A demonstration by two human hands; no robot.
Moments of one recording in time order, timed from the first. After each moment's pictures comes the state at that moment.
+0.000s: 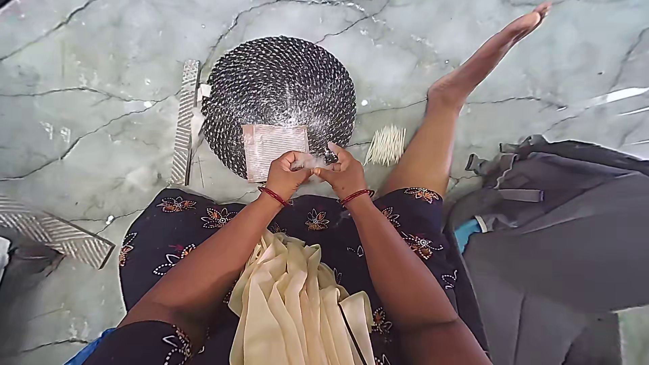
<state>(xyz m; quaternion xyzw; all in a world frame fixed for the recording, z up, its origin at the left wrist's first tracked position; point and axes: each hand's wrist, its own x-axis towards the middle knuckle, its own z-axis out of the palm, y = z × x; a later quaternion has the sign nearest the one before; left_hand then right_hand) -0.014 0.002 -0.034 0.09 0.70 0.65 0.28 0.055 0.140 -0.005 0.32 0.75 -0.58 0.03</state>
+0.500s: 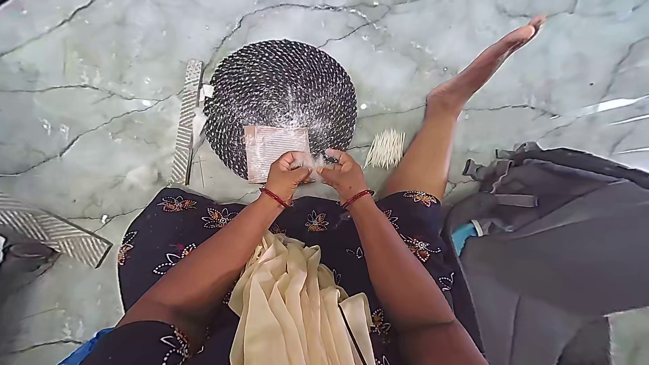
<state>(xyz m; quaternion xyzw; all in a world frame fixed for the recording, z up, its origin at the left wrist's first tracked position) -0.012 0.005 -0.030 0.01 0.63 0.72 0.30 0.053 0.139 -0.014 0.34 0.64 -0.69 0.01</state>
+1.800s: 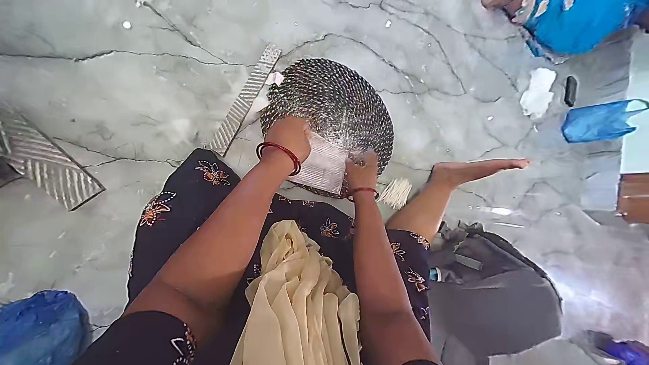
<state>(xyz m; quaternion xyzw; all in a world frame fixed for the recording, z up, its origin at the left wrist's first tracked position) -0.107 -0.093 0.047 0.11 0.89 0.35 0.28 -0.030 0.107 -0.020 0.34 0.88 -0.34 0.00</state>
